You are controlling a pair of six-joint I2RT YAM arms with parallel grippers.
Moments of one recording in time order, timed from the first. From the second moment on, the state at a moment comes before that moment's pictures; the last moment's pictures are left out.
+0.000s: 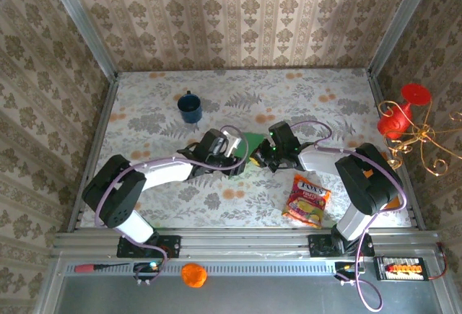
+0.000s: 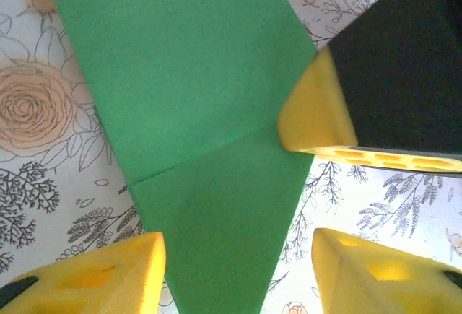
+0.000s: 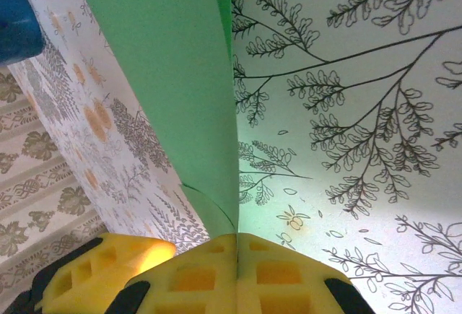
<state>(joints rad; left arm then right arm) -0.80 1.58 0.78 -0.02 0.20 -0.25 0.51 1.67 0.79 0.03 -0.40 1.31</state>
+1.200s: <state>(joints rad) -0.98 1.67 0.72 0.11 -0.14 0.12 0.48 1.67 0.80 0.00 -0.40 1.32</state>
